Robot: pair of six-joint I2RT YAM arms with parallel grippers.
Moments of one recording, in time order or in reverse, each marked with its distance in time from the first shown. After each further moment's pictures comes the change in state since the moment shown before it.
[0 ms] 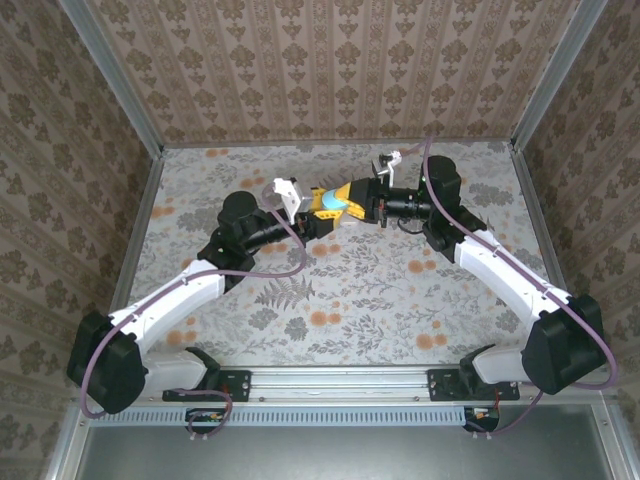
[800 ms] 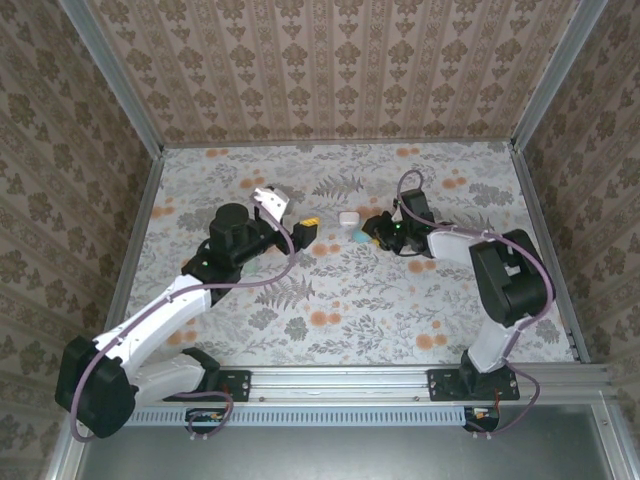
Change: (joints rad) left arm 0.053 -0.140 -0.103 -0.261 -0.336 -0.002; right arm -0.092 0.438 -0.135 -0.120 0.451 -0.282
